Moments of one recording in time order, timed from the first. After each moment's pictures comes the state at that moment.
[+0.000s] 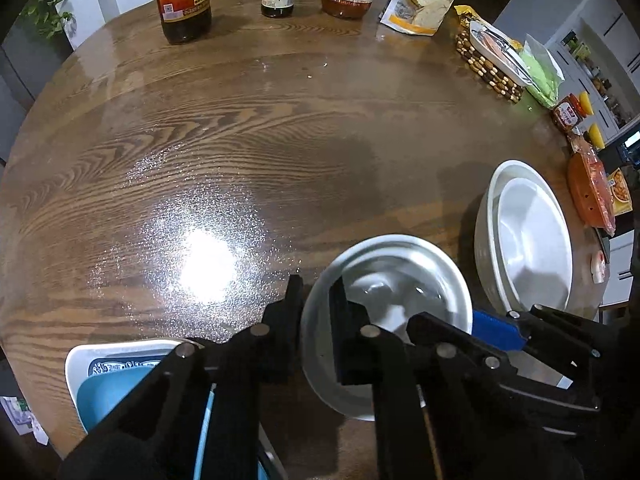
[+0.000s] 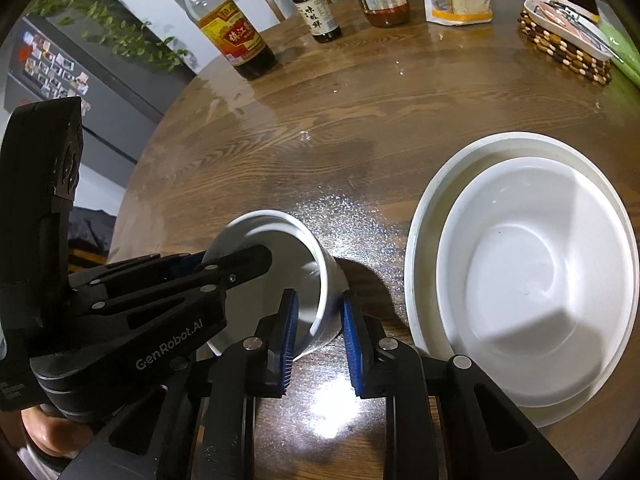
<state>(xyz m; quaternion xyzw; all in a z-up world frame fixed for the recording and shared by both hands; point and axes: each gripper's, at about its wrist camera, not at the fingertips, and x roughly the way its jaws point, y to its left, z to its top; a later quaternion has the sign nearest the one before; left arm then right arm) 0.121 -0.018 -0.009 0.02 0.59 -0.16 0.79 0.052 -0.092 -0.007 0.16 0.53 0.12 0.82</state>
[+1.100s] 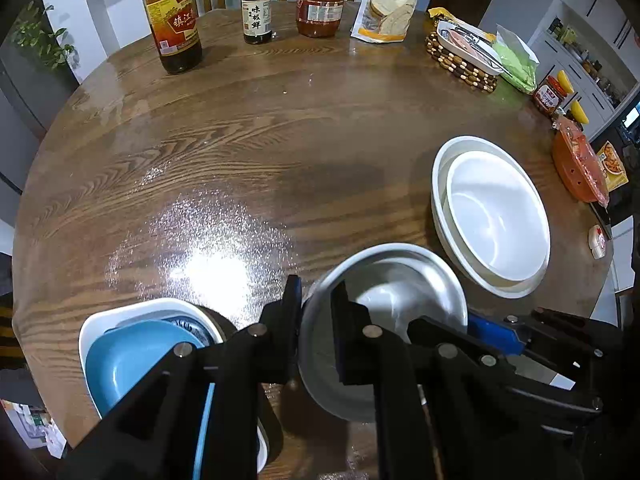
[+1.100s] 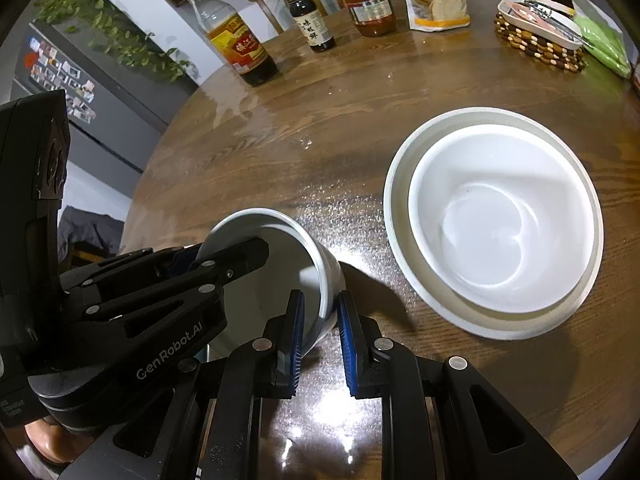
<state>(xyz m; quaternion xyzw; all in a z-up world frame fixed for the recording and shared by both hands) 0.077 -0.033 0.015 0.05 0.55 -0.16 0.82 0.017 -0.095 0.006 0.17 0.52 0.11 0.83</state>
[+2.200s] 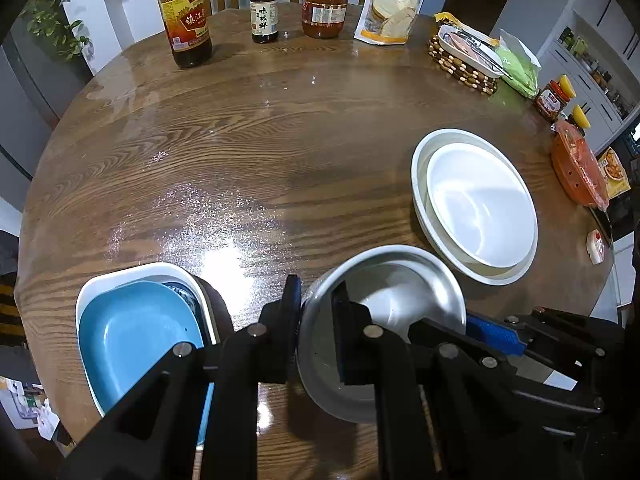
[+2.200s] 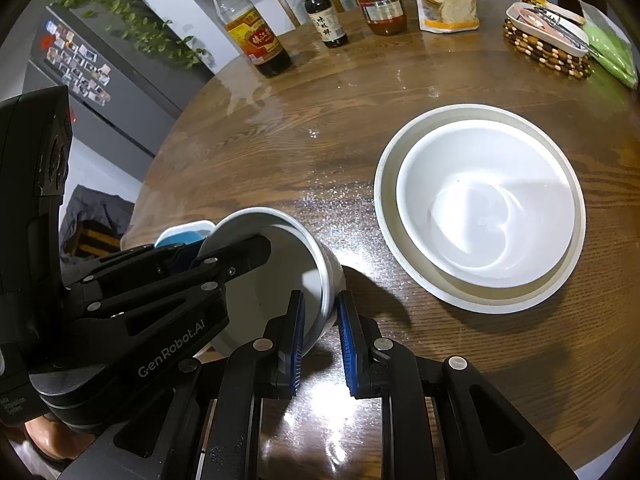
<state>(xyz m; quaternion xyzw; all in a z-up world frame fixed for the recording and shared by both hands) 0.056 -0.040 0.021 0.04 0.55 -0.14 0.82 0.003 -0.103 0.011 0.15 0.52 0.14 0.83</state>
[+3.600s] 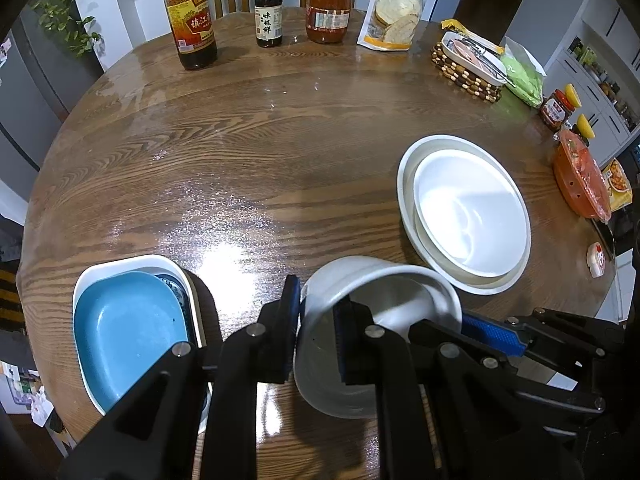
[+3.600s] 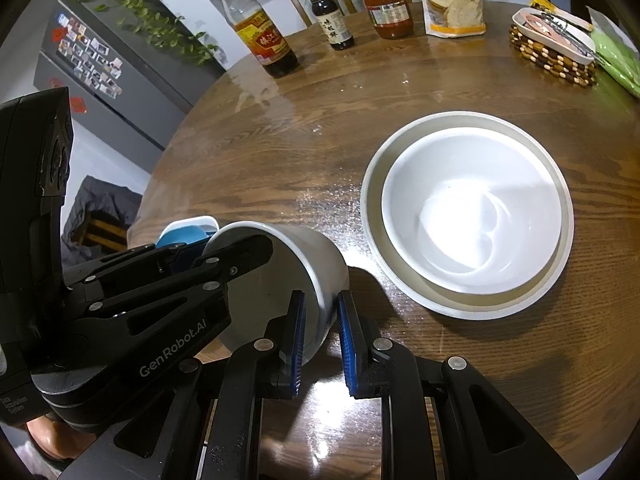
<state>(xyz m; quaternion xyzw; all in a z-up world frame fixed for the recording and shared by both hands) 0.051 -0.050 0.026 0.03 0.54 -0.11 0.83 0.001 -0.109 0.015 0.15 0.52 0.16 0.83</state>
